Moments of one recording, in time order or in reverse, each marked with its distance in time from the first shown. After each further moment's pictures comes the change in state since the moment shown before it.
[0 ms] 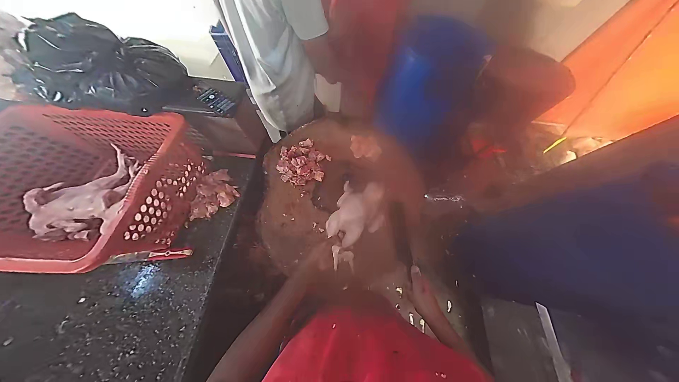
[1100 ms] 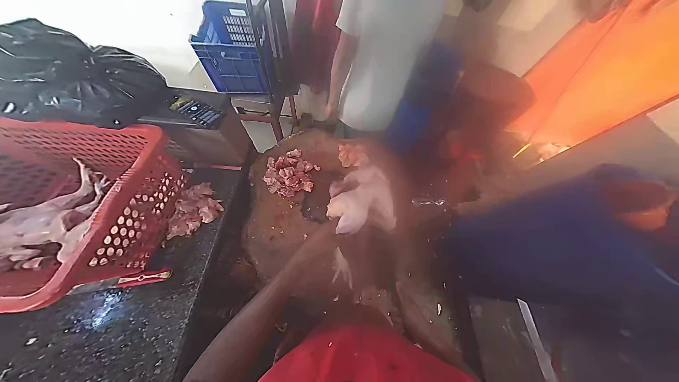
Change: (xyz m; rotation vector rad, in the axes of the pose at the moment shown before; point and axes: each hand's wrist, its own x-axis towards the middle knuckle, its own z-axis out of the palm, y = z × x) left_hand -0.008 0.088 0.049 1.220 -0.080 0.428; right_hand -0.017 0.008 0.011 0.274 -0.185 0.381
